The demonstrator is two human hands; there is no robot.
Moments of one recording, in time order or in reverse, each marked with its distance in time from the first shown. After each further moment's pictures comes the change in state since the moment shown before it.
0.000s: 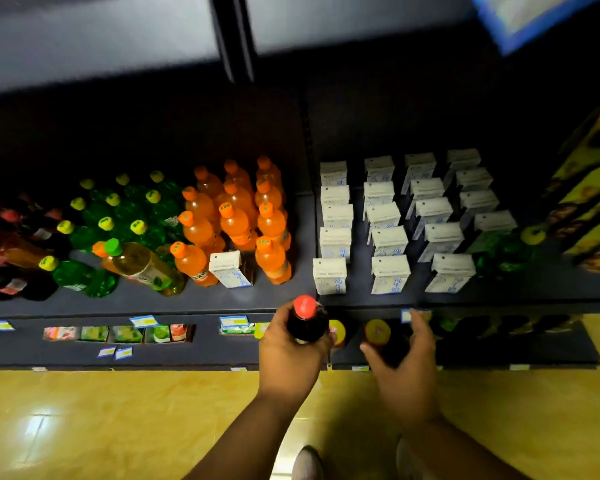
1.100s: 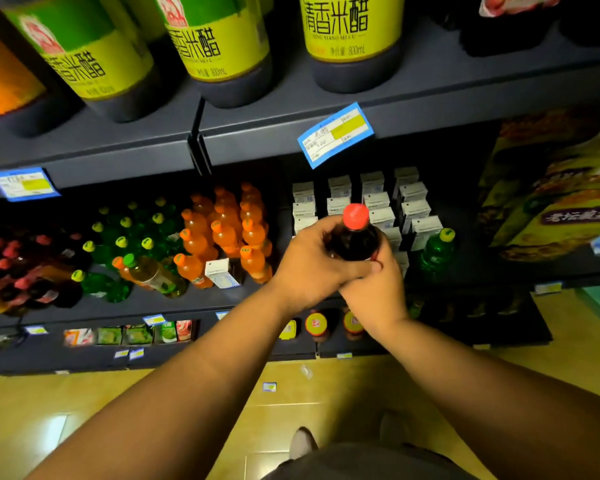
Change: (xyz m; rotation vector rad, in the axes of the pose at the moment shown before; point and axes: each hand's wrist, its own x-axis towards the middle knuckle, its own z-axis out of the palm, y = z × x) left_hand -0.034 0.213 0.024 0.039 -0.404 0.360; right_hand 0.021 -0.183 -0.104 0.225 -0.092 -0.206
